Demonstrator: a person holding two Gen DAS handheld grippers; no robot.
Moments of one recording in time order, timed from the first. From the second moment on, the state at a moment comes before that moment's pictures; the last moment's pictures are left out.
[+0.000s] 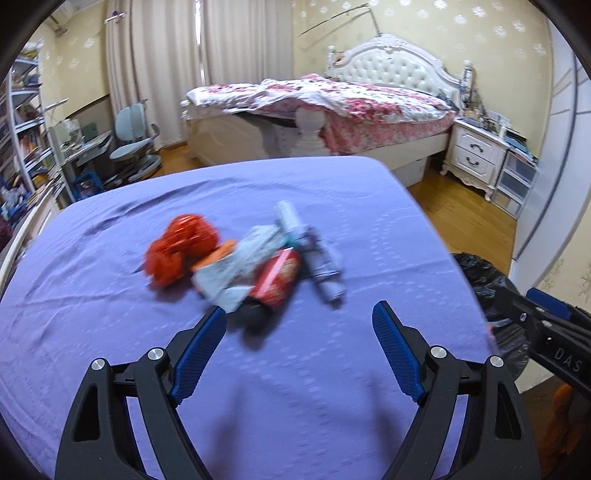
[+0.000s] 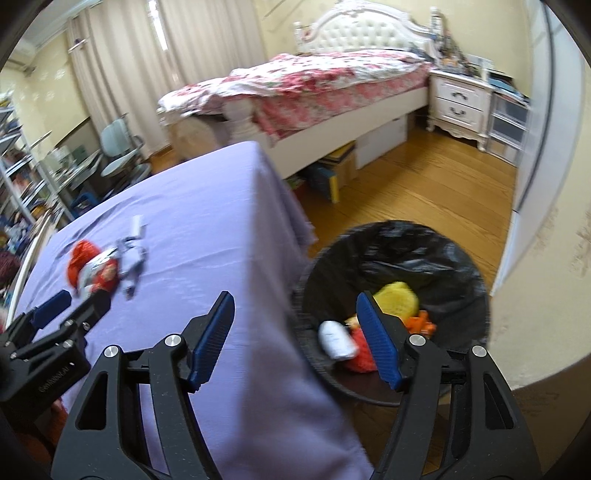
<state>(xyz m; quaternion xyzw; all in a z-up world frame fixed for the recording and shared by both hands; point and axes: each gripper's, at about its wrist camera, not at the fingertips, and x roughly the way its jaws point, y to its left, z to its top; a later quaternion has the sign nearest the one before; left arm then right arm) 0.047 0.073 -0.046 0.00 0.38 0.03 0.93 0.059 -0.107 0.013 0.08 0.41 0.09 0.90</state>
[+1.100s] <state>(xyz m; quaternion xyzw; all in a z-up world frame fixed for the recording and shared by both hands) 0.040 0.206 -0.063 -0.07 0.40 0.15 0.90 0.110 0.042 0.008 0.00 0.43 0.16 0.89</state>
